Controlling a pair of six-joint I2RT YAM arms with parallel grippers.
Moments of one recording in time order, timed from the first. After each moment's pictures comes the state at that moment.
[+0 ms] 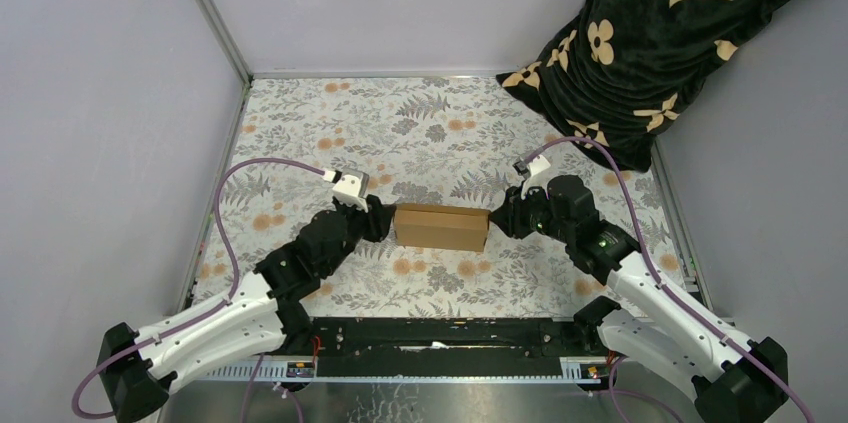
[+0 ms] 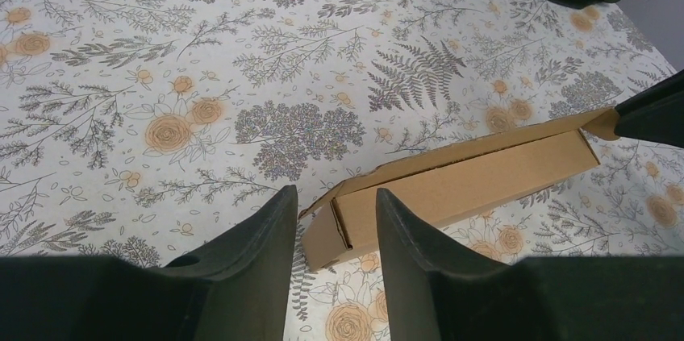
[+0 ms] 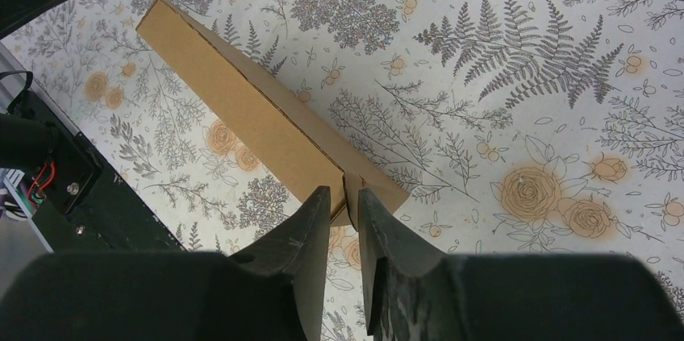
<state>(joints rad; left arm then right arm) -0.89 0.71 0.46 0.00 -0.39 -0.33 0.58 0.83 0.60 -0.27 -0.23 0.24</state>
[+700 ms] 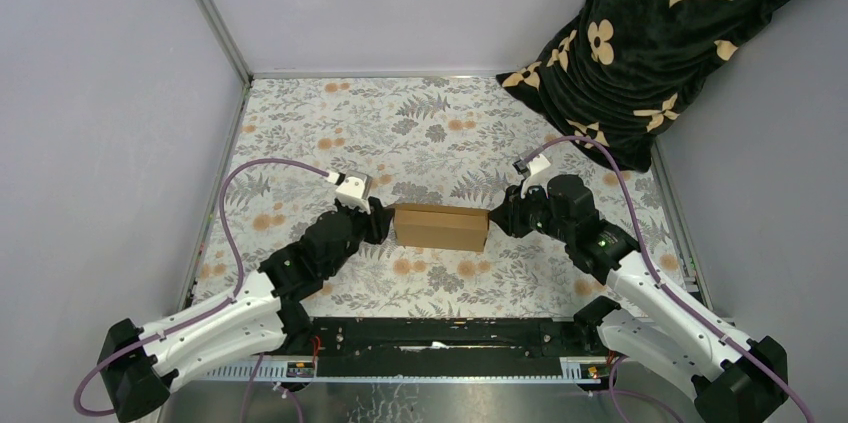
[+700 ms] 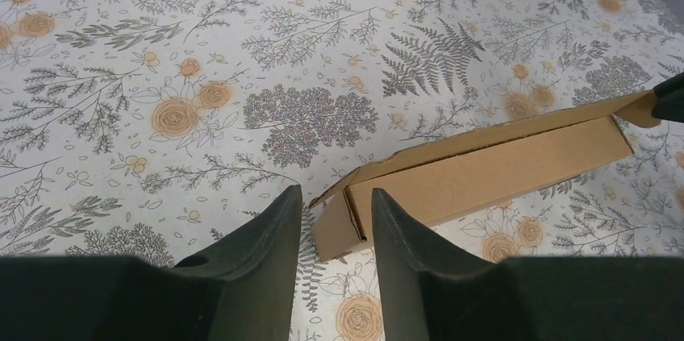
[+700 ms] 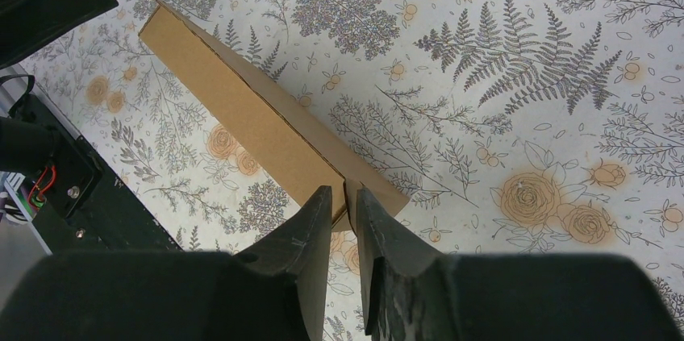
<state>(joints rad) -0.89 0.73 0.44 0.00 -0.40 -0.33 0.58 0.83 0.60 -0.25 -0.23 0.24</state>
